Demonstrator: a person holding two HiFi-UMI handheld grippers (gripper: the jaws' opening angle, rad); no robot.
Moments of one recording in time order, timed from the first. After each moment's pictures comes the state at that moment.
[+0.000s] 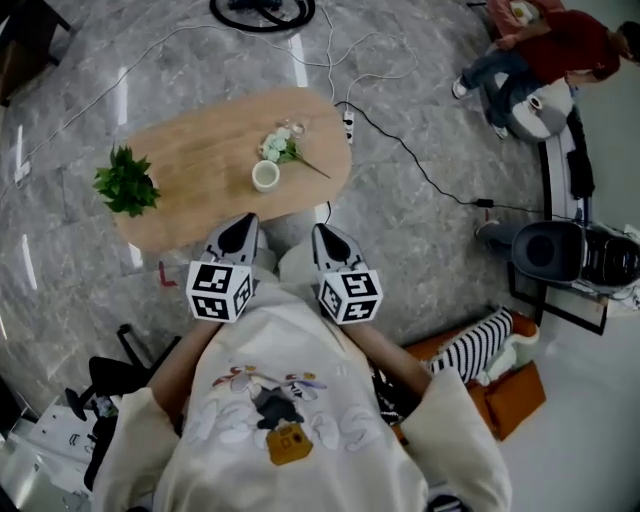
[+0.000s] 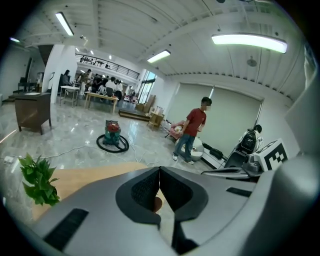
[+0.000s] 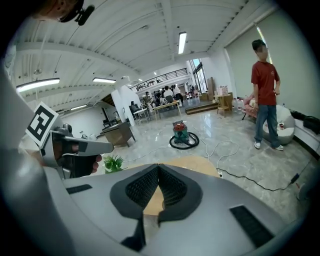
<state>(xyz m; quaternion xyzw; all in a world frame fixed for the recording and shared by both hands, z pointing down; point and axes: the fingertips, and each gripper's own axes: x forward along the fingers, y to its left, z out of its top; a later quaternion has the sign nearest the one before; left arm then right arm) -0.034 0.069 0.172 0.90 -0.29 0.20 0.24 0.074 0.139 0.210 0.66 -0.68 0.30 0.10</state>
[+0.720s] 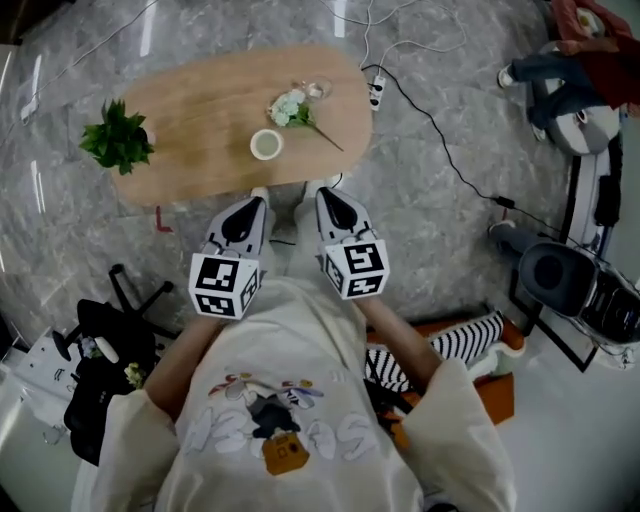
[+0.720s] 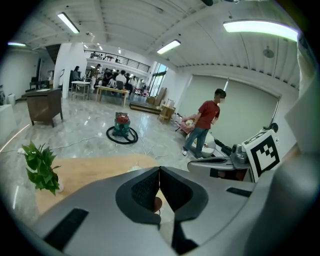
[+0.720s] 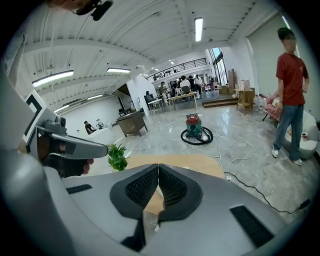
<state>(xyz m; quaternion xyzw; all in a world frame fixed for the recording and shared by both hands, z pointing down) 0.020 0.066 0.210 0.87 -0.34 0.25 0.27 0.123 0.084 0.251 0.57 -0.75 0.30 0.15</state>
